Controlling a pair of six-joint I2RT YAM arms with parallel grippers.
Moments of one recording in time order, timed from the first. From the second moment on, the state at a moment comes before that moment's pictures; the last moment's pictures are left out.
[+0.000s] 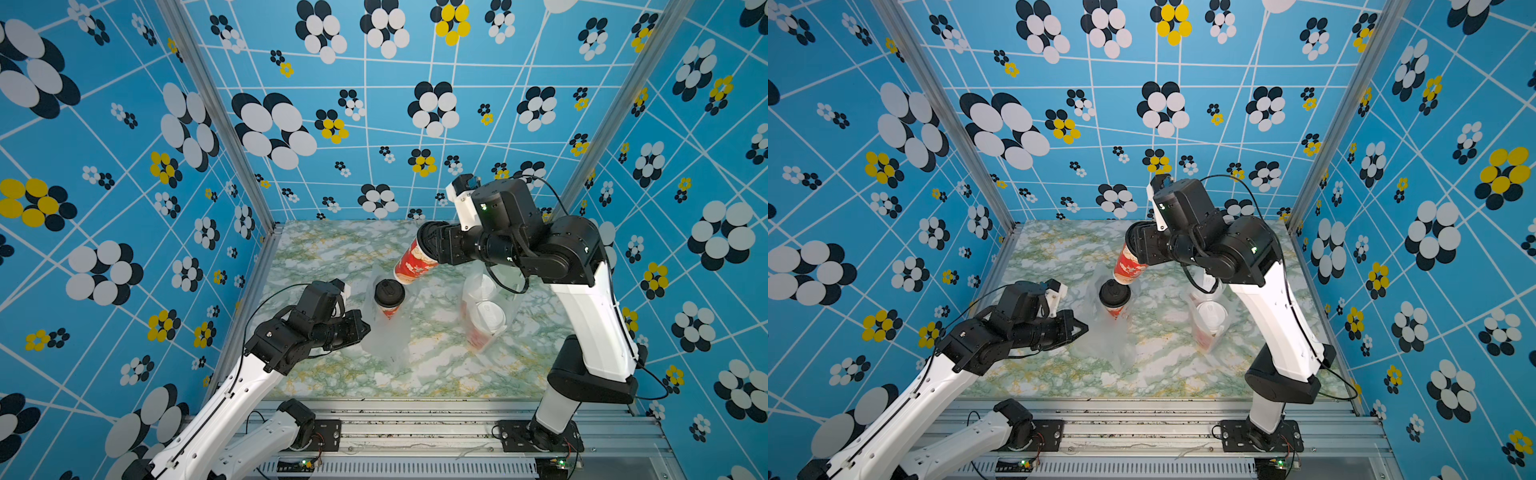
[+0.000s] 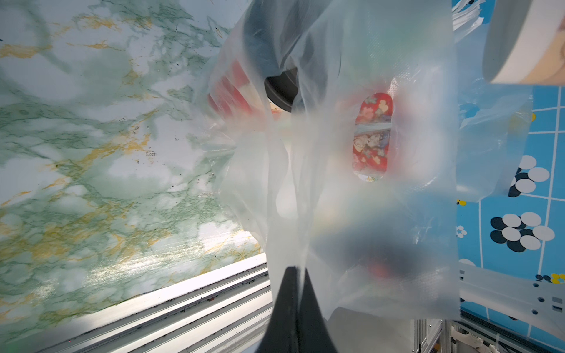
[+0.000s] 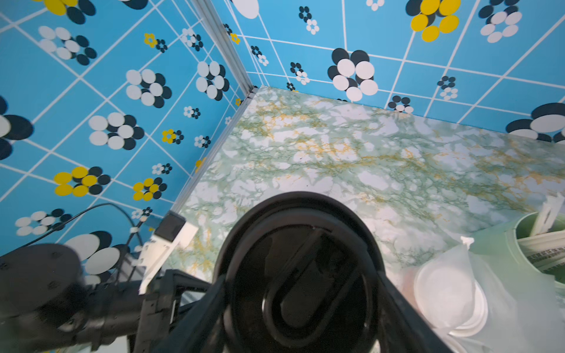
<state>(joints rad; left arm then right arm) -0.55 0.89 1.02 -0.93 0.30 -0.80 0.90 1.78 2.65 -1.47 0.21 0.41</state>
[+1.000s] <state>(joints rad) -0.58 0.89 1.02 -0.89 0.30 -0.80 1.10 1.84 2.37 -1.47 0.18 0.52</state>
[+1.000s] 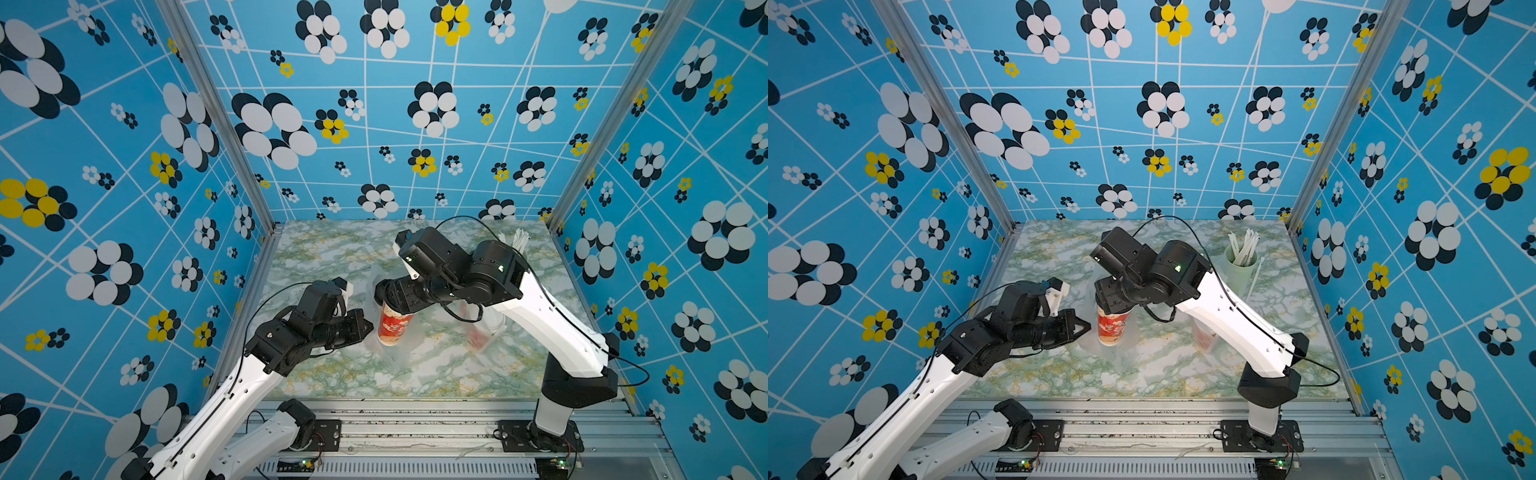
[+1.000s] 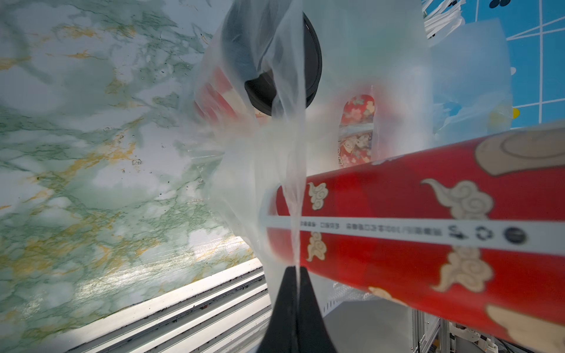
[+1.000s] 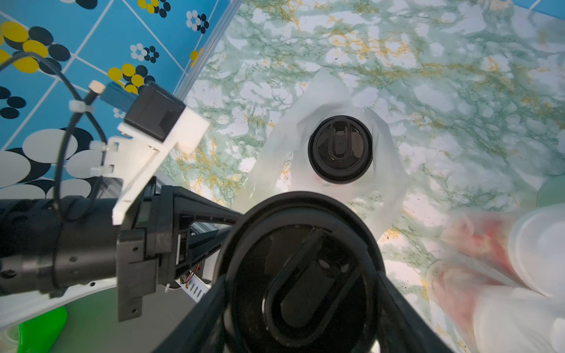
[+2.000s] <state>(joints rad) -0.60 0.86 1.02 -0.88 0.30 -0.85 1.13 1.82 2.16 -1.41 0.32 0.58</state>
